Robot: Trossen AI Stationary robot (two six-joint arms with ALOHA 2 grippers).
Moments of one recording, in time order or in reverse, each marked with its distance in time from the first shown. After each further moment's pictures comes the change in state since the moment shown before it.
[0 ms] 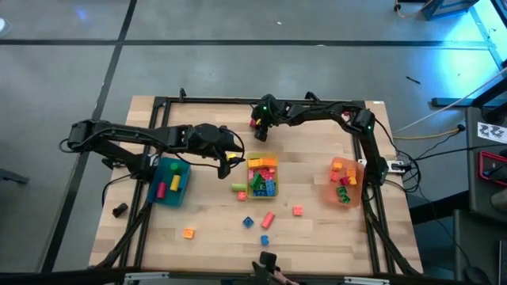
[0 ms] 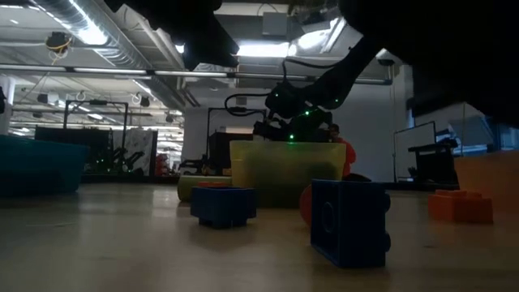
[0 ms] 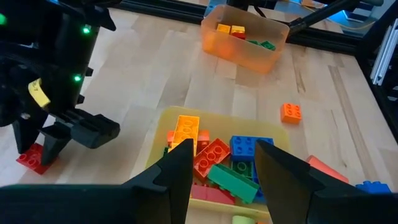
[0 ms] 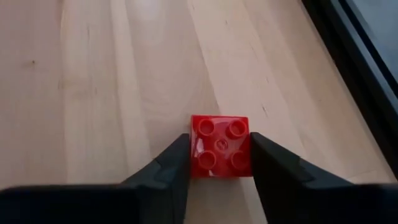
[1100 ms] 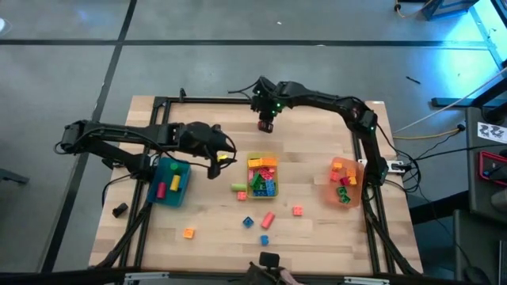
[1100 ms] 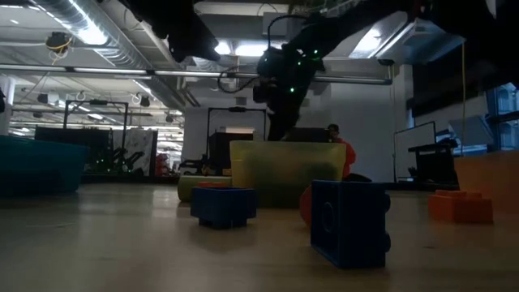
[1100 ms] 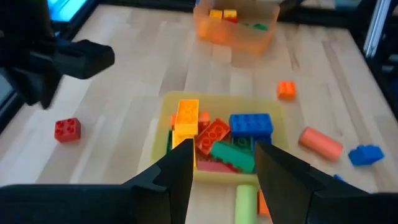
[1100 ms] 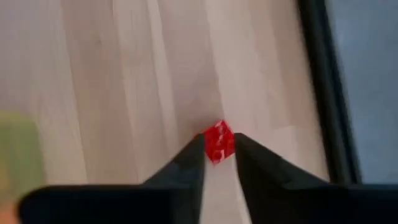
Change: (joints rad) left arm -0.001 -0.097 0.000 -0.140 0.019 0.088; right arm 0.001 -0.035 0.454 -0.785 0.017 -0.071
